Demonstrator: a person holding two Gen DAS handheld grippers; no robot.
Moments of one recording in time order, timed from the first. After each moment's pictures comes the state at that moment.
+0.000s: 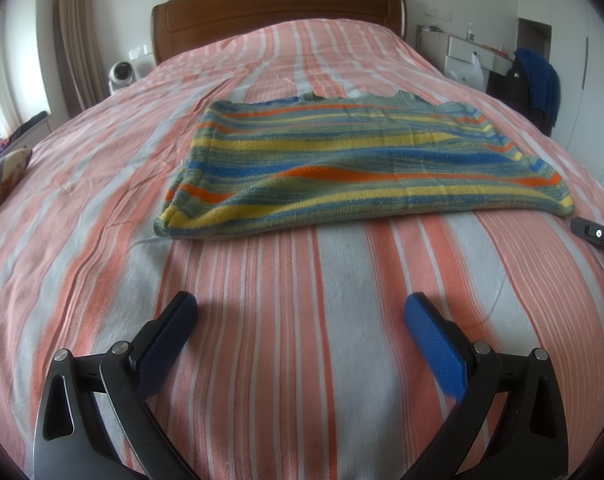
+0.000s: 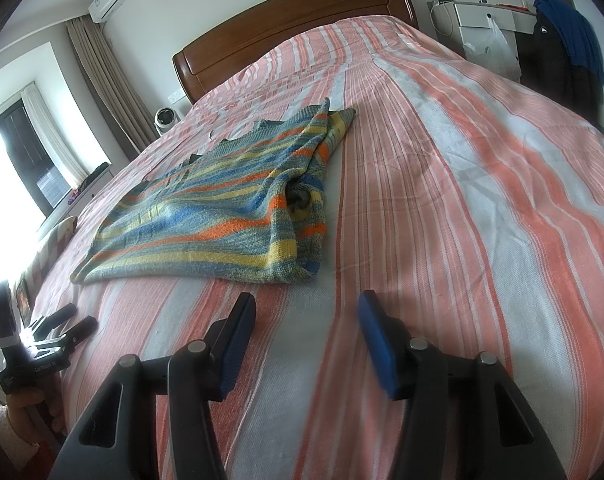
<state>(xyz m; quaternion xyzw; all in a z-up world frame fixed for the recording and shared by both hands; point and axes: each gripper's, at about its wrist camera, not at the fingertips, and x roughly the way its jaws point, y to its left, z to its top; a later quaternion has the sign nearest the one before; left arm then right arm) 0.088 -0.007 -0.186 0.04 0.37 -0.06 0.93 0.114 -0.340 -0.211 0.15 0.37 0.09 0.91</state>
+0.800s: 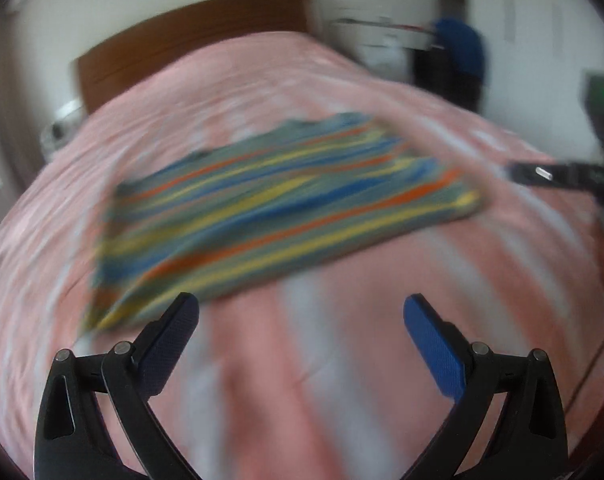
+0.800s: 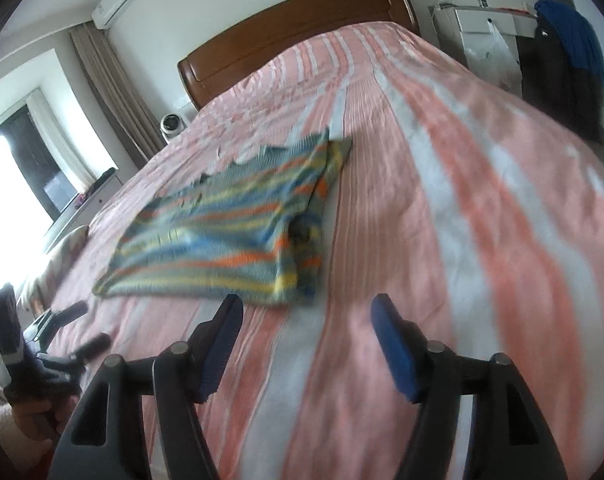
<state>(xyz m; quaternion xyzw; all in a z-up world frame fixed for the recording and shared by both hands) 0.089 -0.113 -0.131 0.13 0.35 -0.20 0.90 0.121 -0.366 -0.161 0.15 0.37 0.10 0.91</state>
